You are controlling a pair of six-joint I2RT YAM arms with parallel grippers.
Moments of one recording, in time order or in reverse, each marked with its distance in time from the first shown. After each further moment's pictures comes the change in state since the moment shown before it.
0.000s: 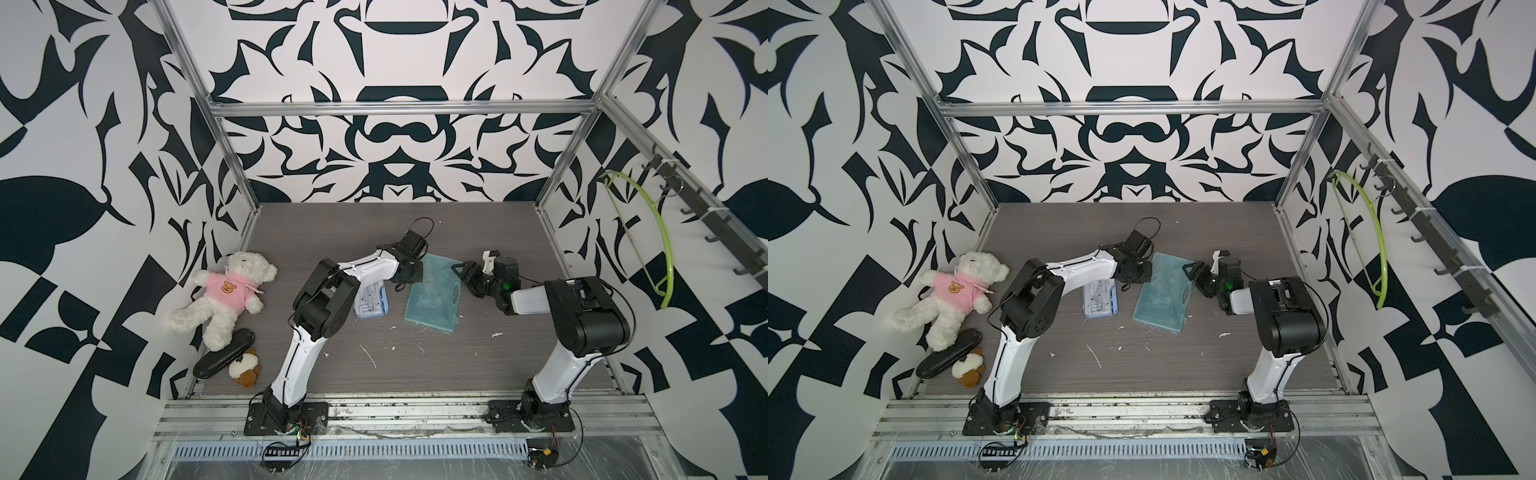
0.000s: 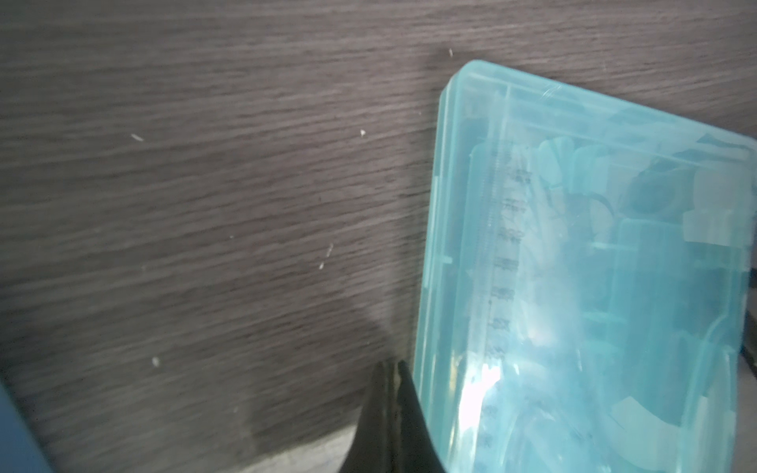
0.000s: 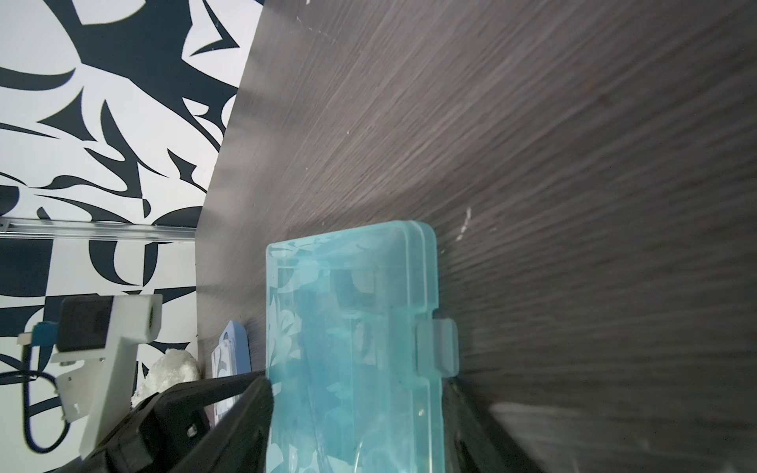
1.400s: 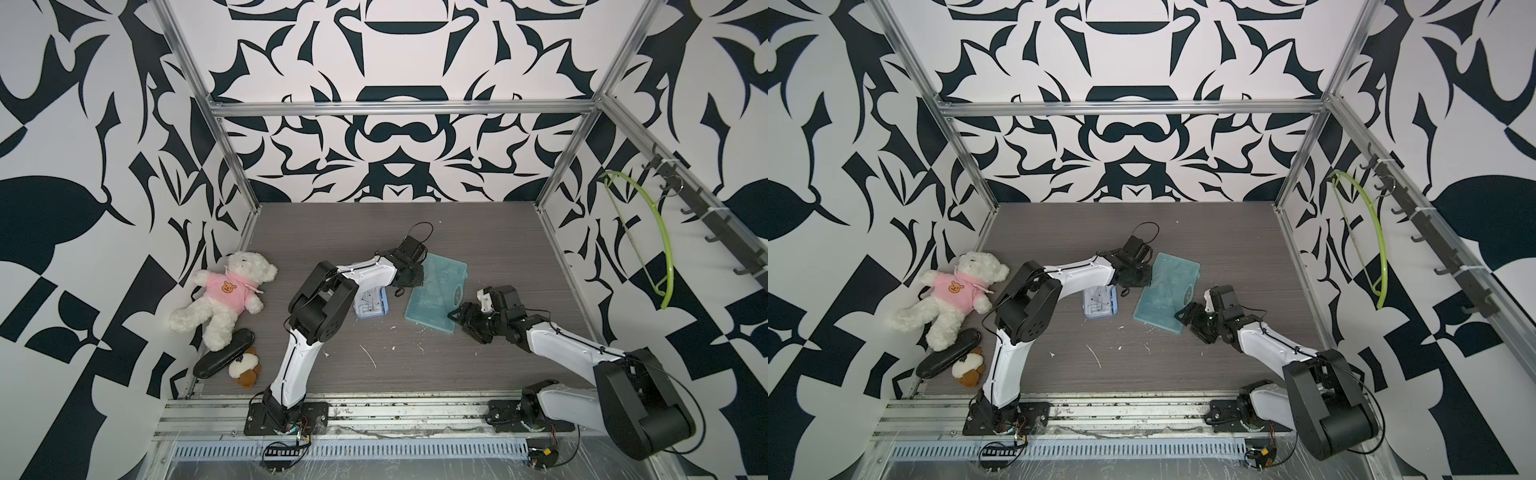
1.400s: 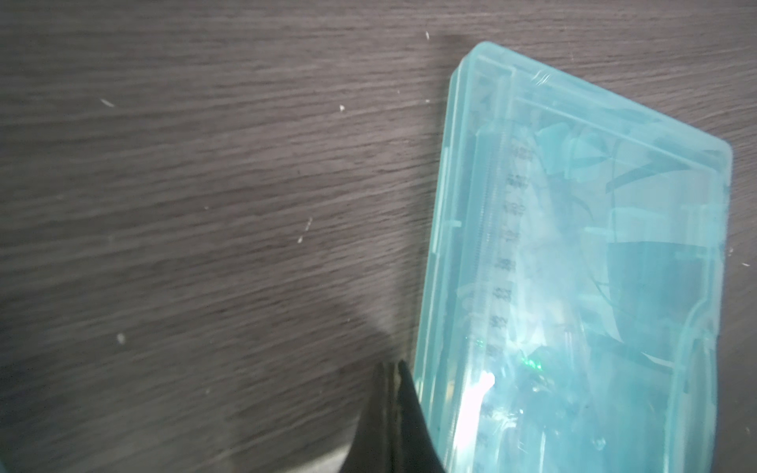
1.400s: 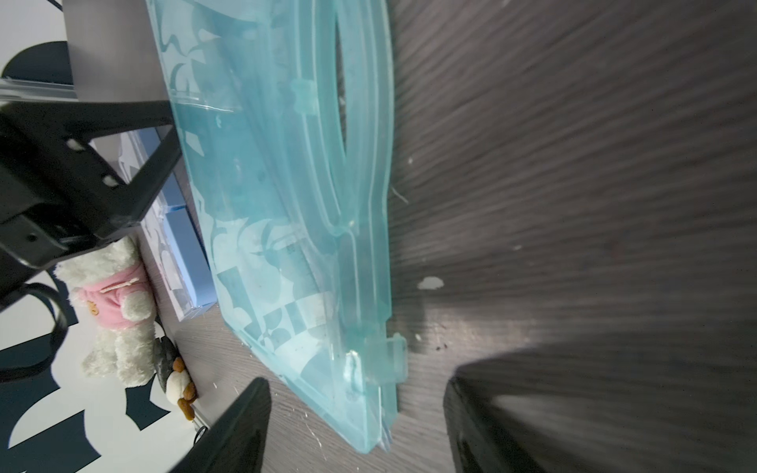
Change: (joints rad) left arm -0.015 -0.052 -0.118 0.122 0.007 -0.023; right arm 0.186 -0.543 -0.235 -0.635 0.005 0.011
